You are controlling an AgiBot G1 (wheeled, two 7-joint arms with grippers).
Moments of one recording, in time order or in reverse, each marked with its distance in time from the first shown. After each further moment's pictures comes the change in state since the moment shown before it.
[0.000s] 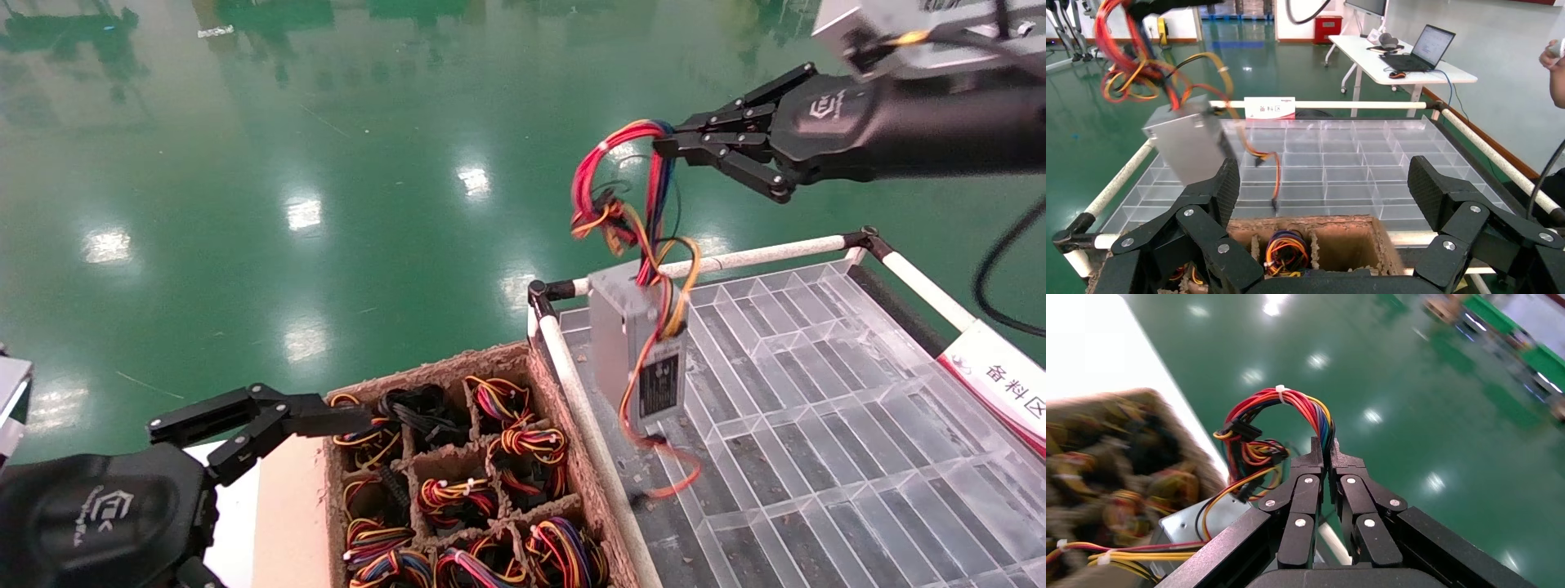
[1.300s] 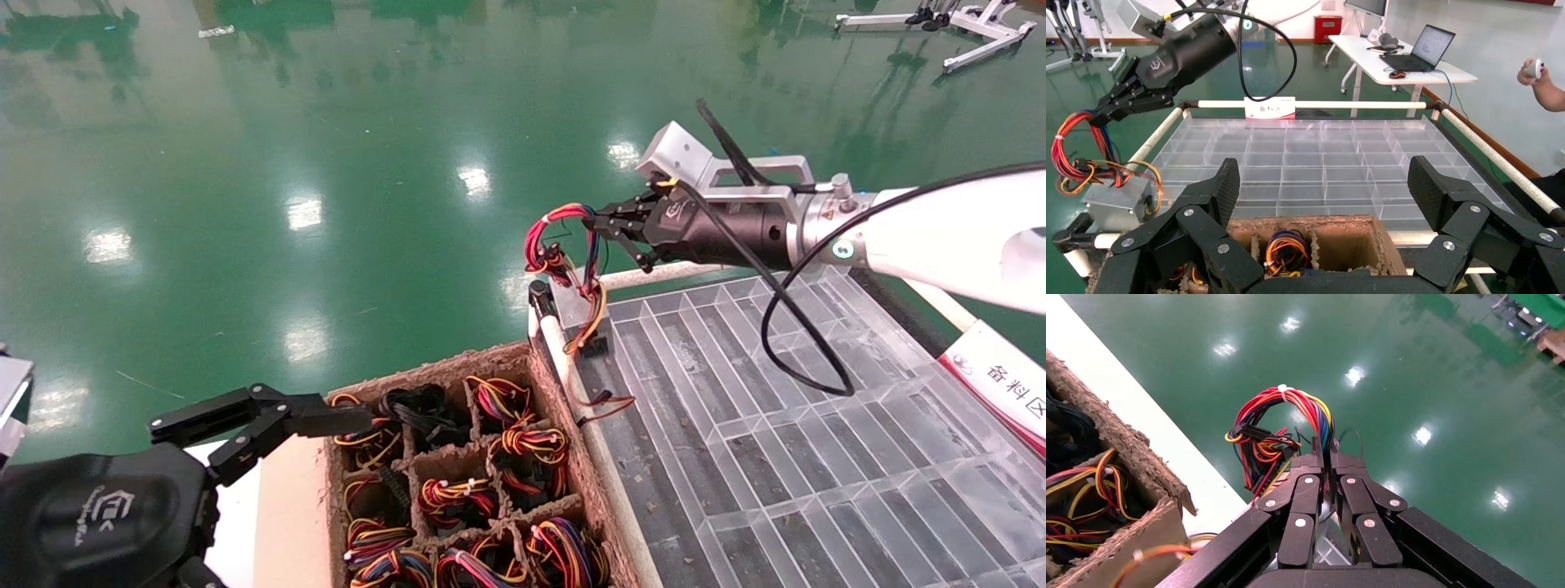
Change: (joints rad) left arm 0.000 0.000 0.000 0.000 0.000 0.000 0.000; right arm -0.124 -0.289 0.010 -0.360 -0.008 0.351 -0.243
